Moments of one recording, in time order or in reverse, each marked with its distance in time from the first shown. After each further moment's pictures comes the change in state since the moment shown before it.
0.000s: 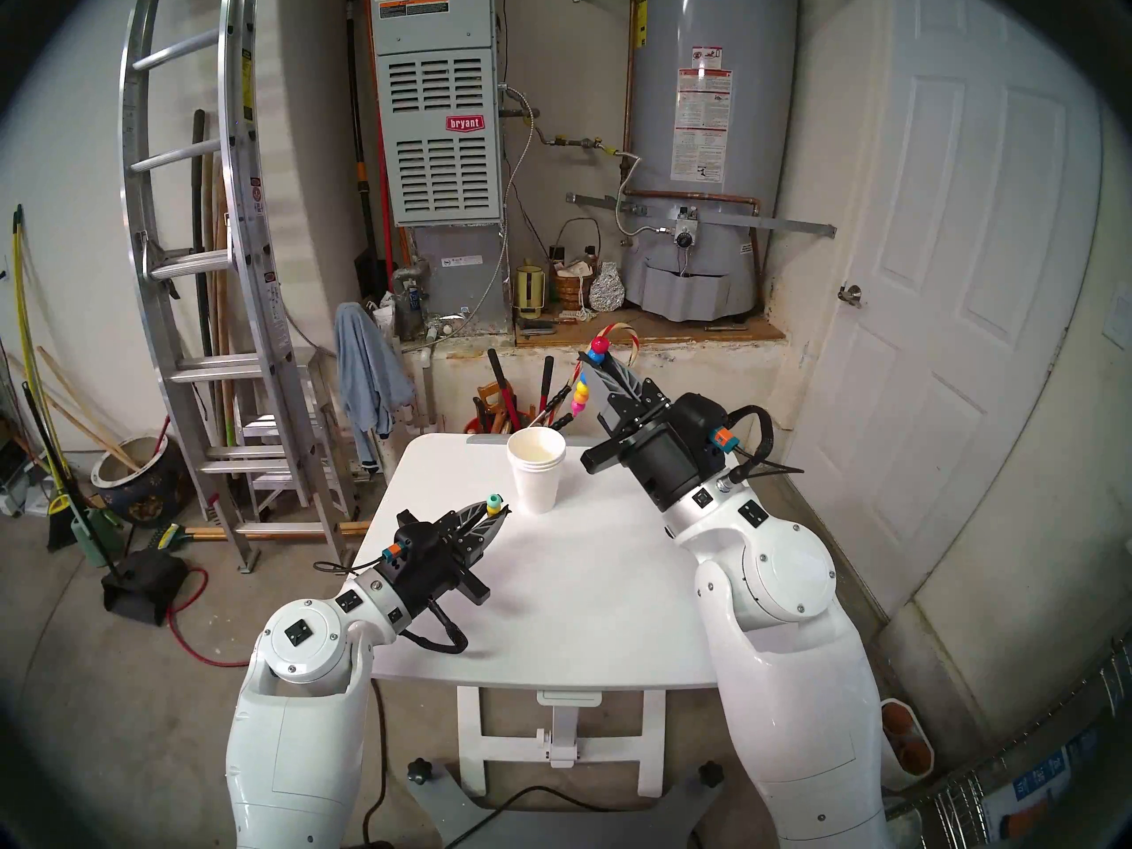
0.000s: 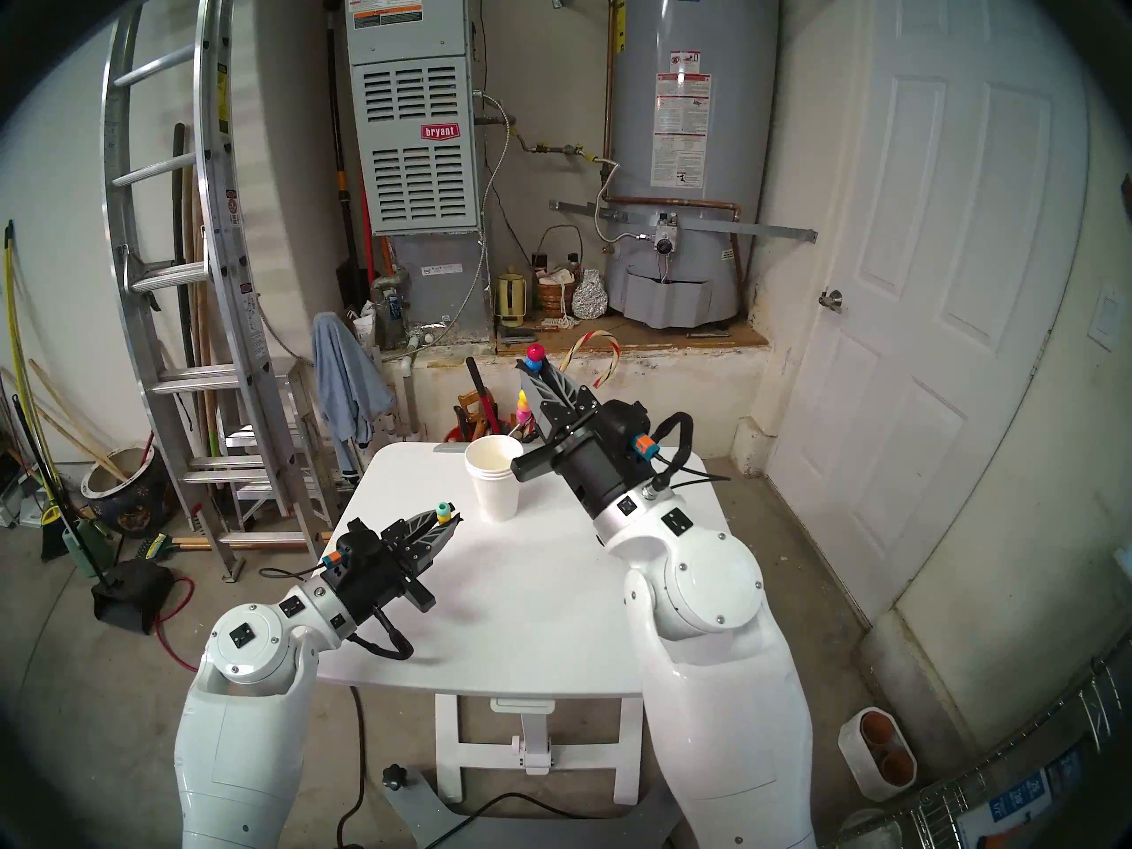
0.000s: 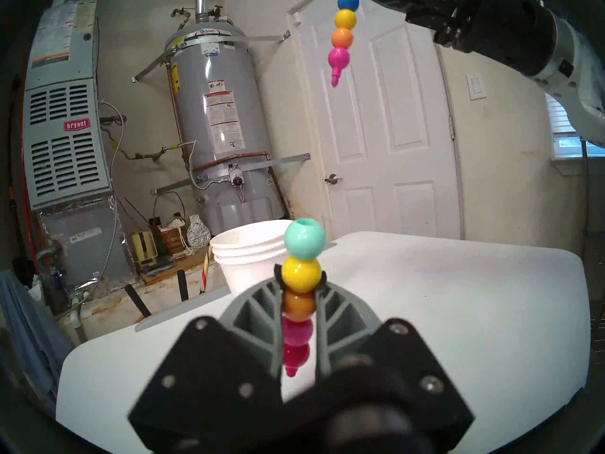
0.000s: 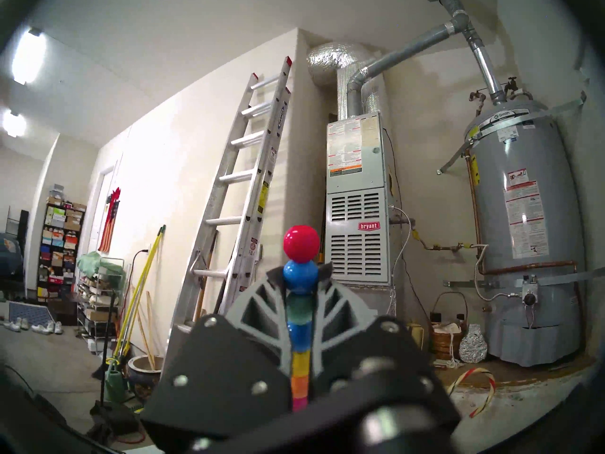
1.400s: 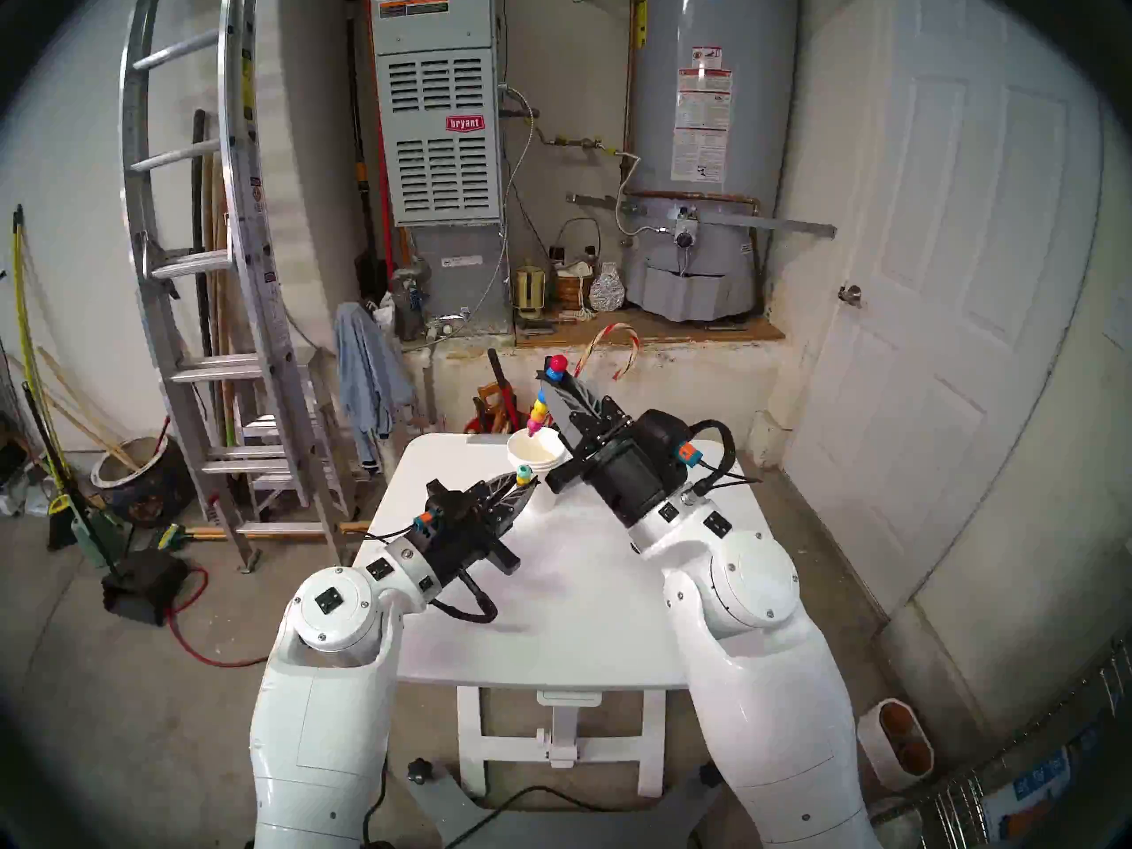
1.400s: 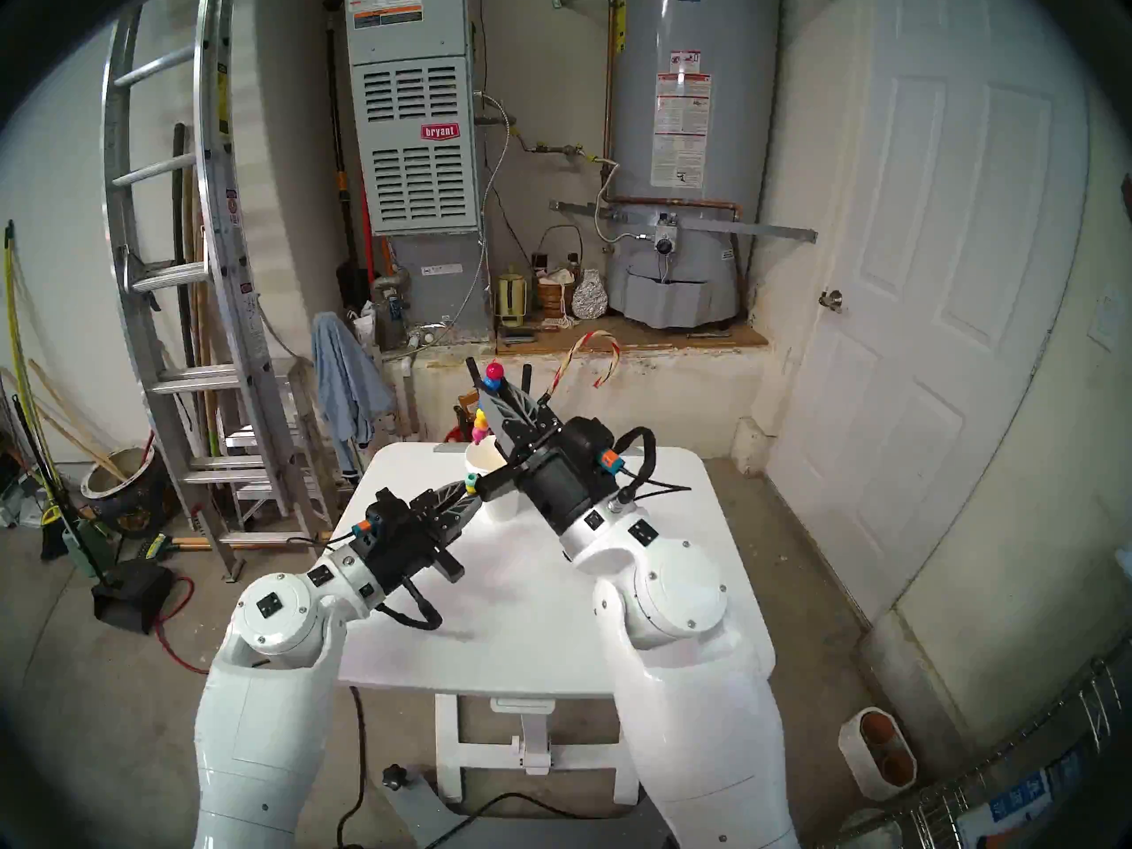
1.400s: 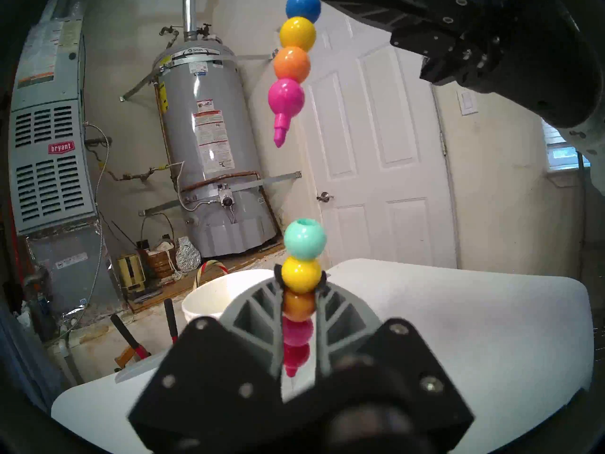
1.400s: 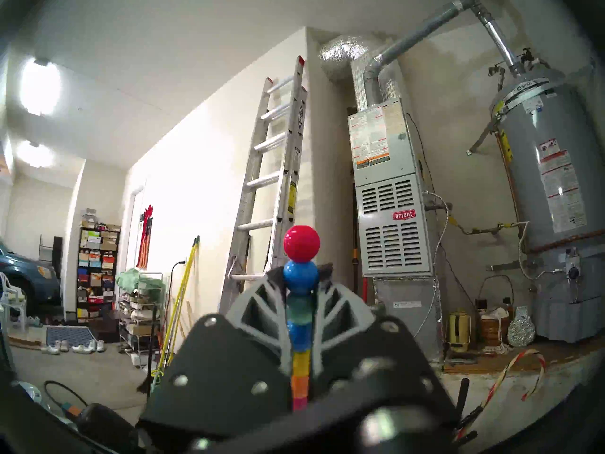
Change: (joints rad) left arm -0.087 -0.019 0.071 0.004 0.026 0.039 0.028; right arm -0.011 0.000 -0.058 0.071 0.072 -0.025 0.059
